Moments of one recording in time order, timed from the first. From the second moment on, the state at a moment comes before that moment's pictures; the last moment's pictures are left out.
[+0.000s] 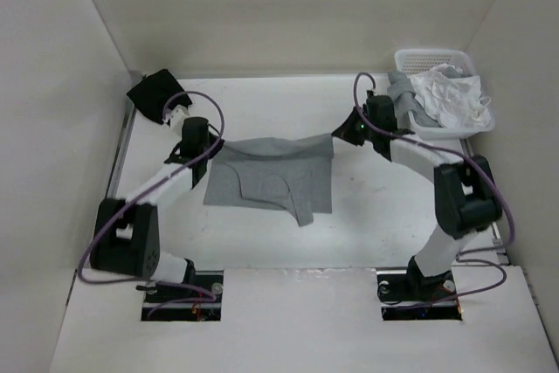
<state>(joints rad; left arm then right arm) -0.22 1.33 0.73 0.08 -0.25 -0.88 0.30 1.64 1.01 0.04 -0.21 0.72</state>
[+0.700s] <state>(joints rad) -0.06 1.38 0.56 0.39 0.04 -1.01 0.33 1.55 0.87 0.15 -0.23 0.73</state>
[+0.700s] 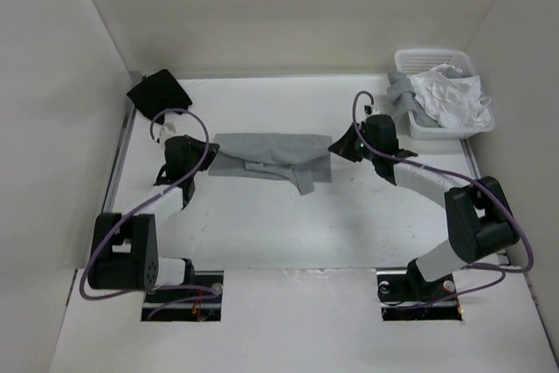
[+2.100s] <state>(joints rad) 0.26 0.71 0.14 0.04 0.32 -1.00 0.42 1.19 0.37 0.13 -0.12 0.84</state>
